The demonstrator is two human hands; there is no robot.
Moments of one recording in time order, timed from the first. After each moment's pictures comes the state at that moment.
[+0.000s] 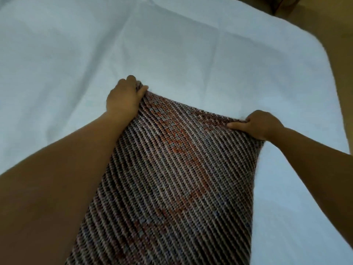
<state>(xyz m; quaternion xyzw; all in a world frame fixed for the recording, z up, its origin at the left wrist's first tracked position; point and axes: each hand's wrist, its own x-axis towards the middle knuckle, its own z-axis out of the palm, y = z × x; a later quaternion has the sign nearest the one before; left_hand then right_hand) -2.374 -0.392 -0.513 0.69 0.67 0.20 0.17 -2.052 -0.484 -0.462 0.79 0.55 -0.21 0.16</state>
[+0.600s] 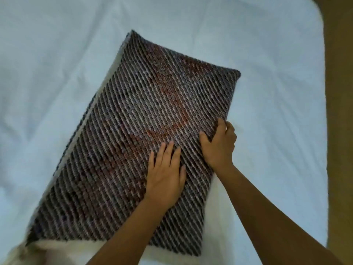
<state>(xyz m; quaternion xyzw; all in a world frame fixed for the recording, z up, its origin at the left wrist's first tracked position) -2.311 -0.763 -0.483 0.78 0.59 0.06 0.22 -2.161 -0.711 -0.483 0.84 0.47 -0.21 -0.17</state>
